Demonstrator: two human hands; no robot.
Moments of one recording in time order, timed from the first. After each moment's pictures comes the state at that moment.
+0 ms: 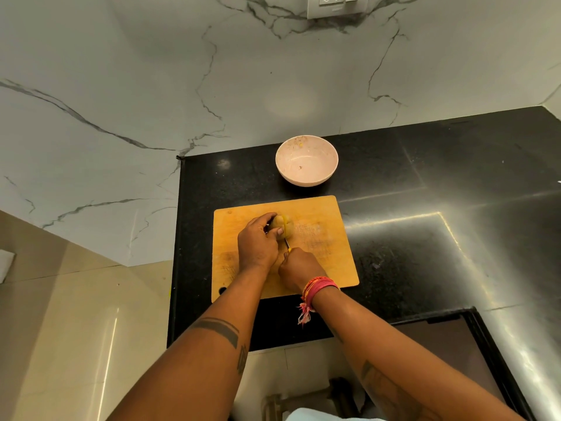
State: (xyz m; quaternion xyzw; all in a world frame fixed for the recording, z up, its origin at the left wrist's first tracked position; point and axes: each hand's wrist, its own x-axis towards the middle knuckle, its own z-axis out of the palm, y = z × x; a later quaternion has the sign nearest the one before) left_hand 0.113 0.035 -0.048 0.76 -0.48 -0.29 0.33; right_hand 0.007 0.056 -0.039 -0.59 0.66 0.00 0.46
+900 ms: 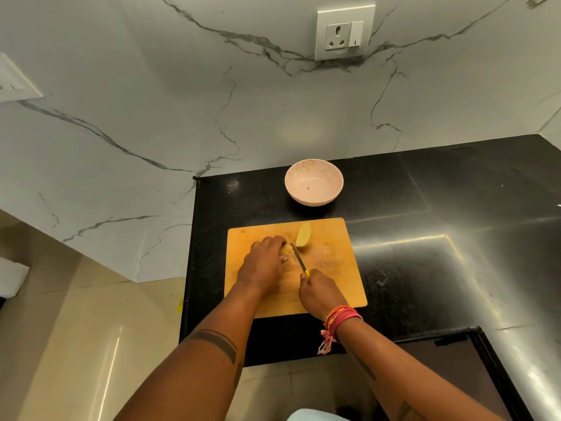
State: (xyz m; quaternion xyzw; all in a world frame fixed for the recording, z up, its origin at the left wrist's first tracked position) left_hand 0.135 0.044 -0.033 0.70 -0.66 -0.25 0.07; right_hand -0.019 0.082 -0.043 -0.62 0.66 -0.07 0.42
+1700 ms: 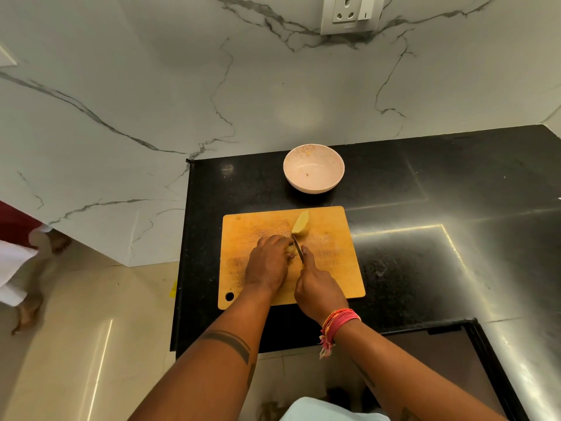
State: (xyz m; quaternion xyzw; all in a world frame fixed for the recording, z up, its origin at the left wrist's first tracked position) left_hand 0.118 0.056 -0.062 0.69 -0.68 -0.21 0.12; right_hand -0.016 0.099 -0.053 -0.69 0.64 -0.06 0.34
